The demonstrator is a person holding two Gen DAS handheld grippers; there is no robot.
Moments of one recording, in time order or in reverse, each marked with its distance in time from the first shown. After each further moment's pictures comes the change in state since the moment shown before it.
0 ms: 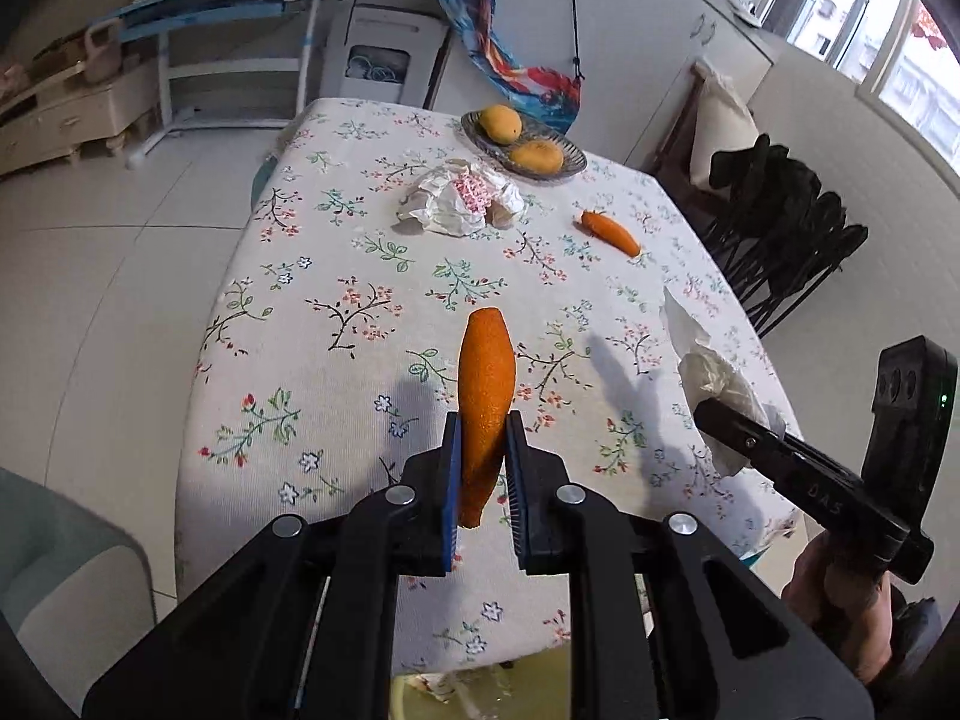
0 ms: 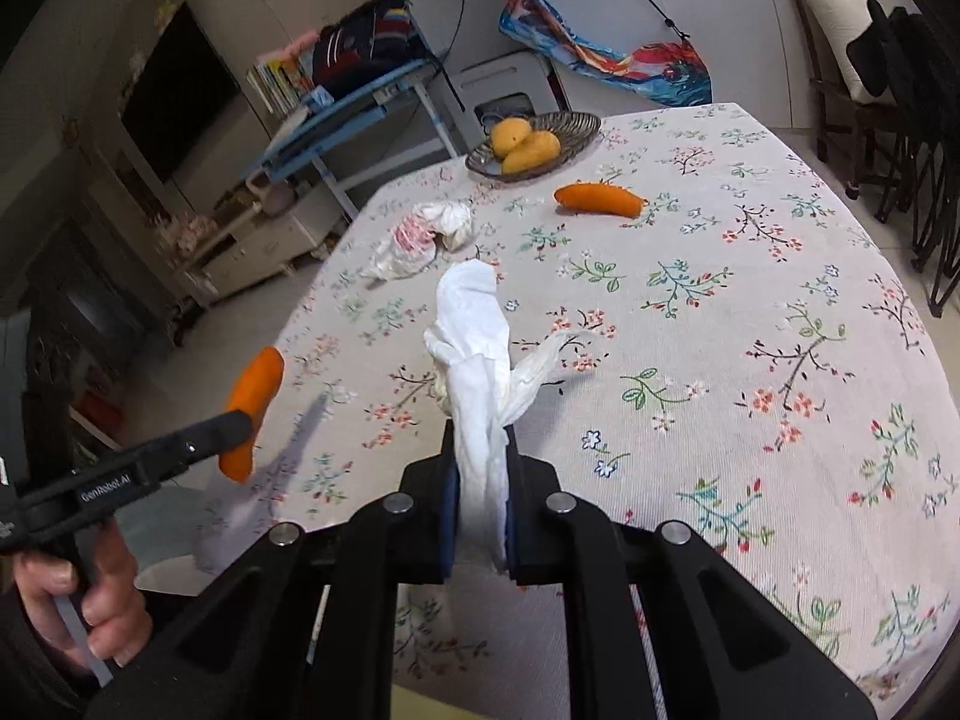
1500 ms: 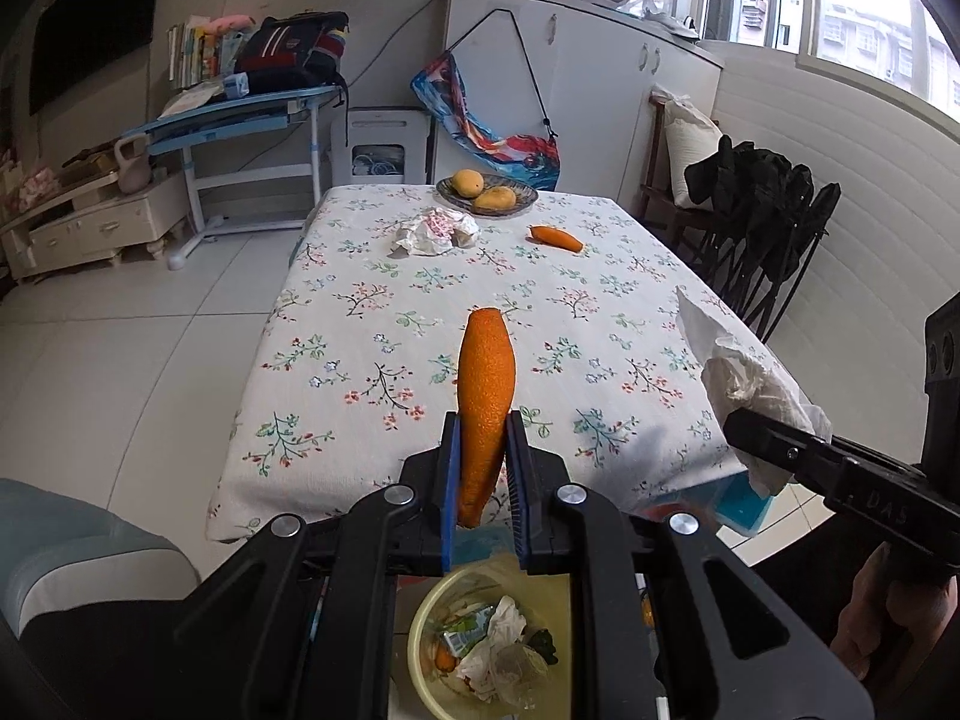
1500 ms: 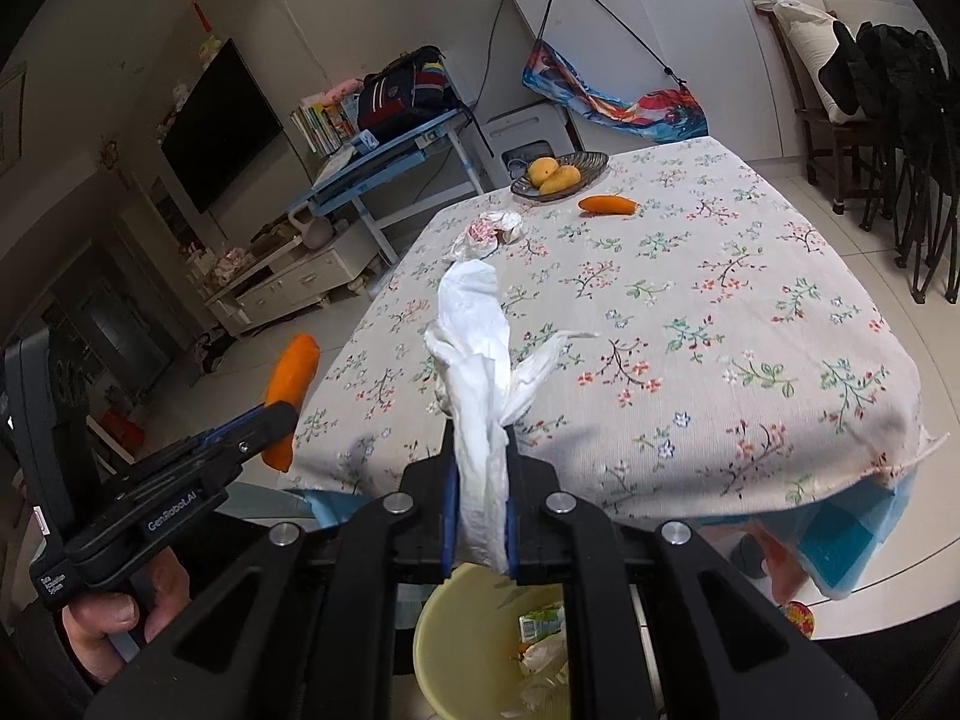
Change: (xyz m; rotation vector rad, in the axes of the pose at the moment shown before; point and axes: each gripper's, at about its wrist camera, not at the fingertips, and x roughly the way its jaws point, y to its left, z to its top) left arm -0.096 -0.056 -0.112 0.171 -0.219 0.118; right arm -0.088 0.027 -0.082 -0.017 -0.129 0.042
